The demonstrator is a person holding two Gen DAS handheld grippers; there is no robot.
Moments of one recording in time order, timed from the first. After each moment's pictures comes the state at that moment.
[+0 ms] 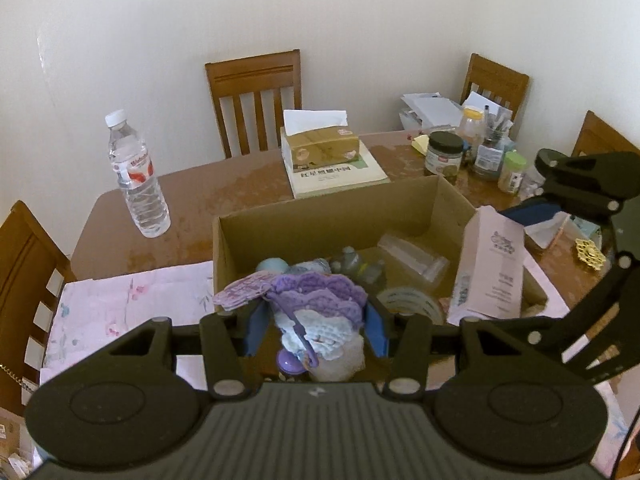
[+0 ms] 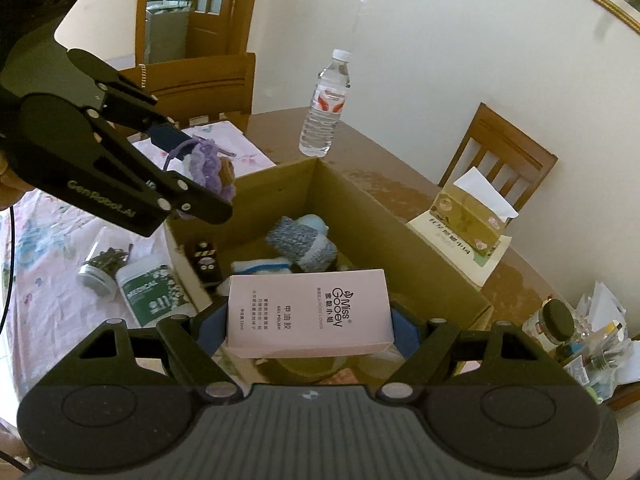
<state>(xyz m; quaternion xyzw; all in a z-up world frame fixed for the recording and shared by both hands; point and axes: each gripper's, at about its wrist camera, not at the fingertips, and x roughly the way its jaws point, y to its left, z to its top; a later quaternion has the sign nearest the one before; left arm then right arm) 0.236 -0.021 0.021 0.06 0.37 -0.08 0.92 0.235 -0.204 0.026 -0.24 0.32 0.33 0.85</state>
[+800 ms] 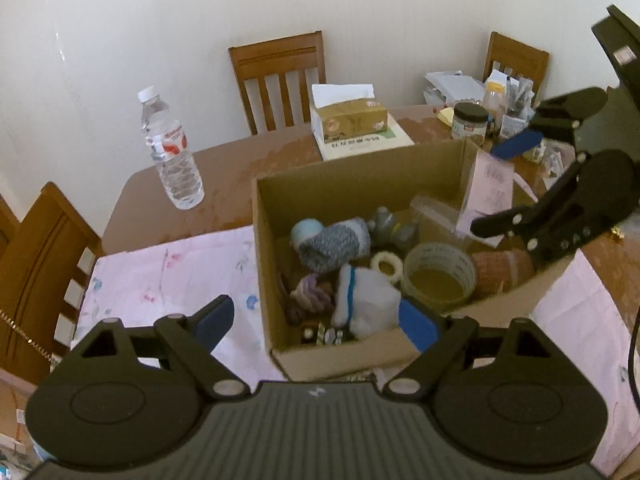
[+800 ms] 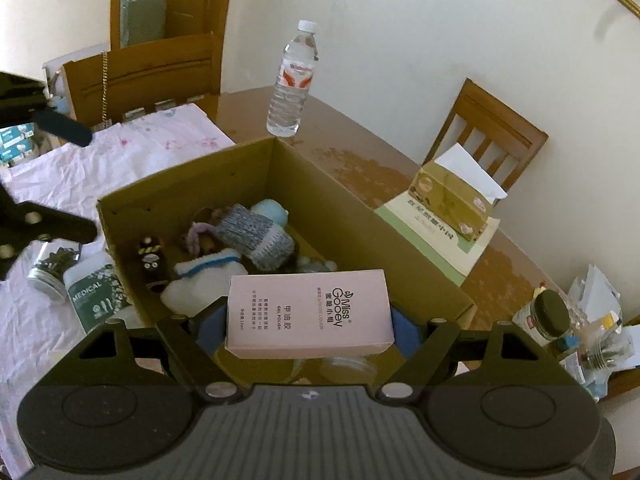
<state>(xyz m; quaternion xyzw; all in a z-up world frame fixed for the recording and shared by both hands) 0.205 -0.003 0.011 0.09 0.39 -0.04 0.91 0.284 -0.207 0.009 -0.24 0.35 0.30 0.85</state>
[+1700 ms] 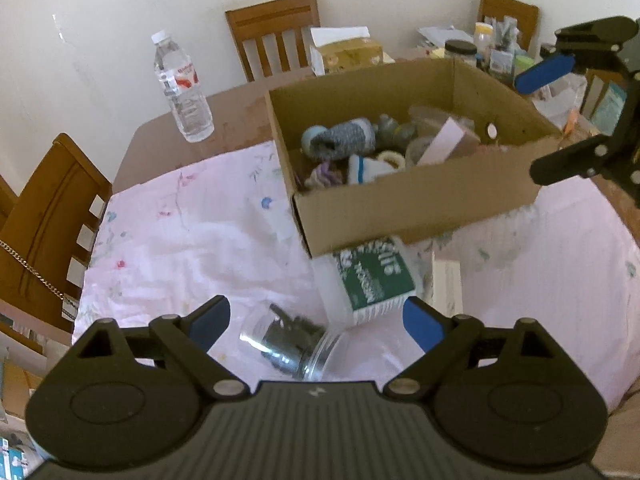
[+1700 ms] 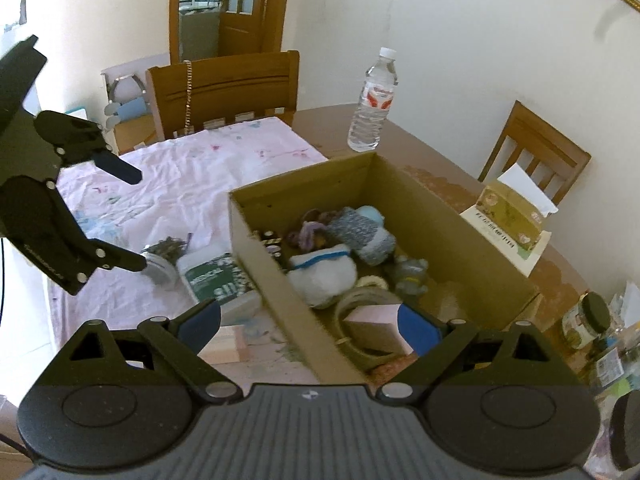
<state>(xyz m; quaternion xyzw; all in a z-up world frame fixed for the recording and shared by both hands) 0.133 0.029 -0.027 0.12 0.44 -0.05 0.89 0.194 -0.193 0.022 -0.22 0.34 0.38 0.83</state>
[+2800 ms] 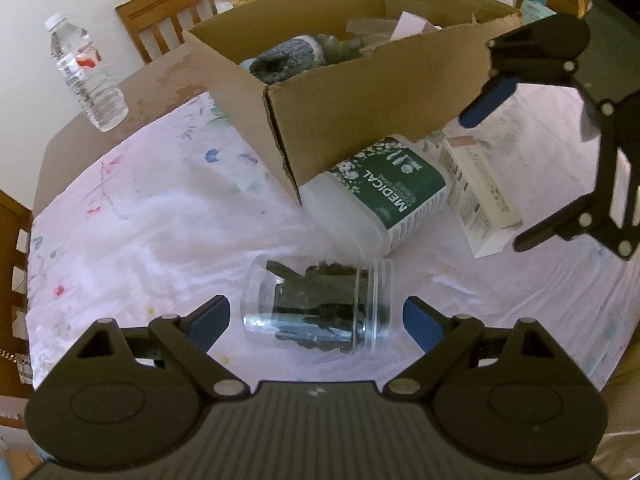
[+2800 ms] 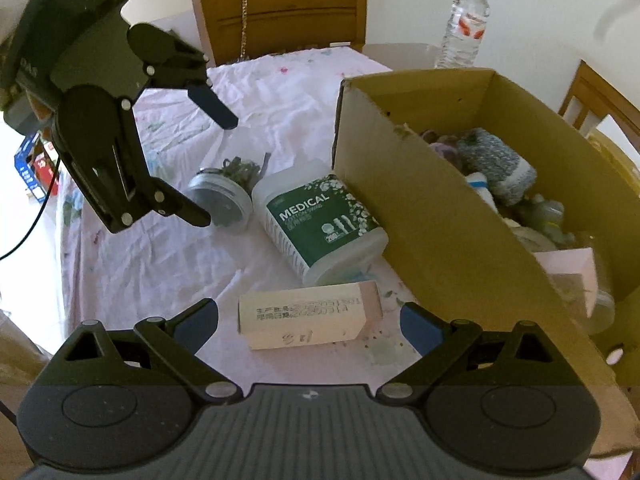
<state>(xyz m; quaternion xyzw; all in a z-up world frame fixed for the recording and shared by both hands) 0.159 0.070 -0.097 0.20 0.47 -0.20 0.84 0.174 -0.123 -0.085 -0.23 0.40 0.43 0.78</state>
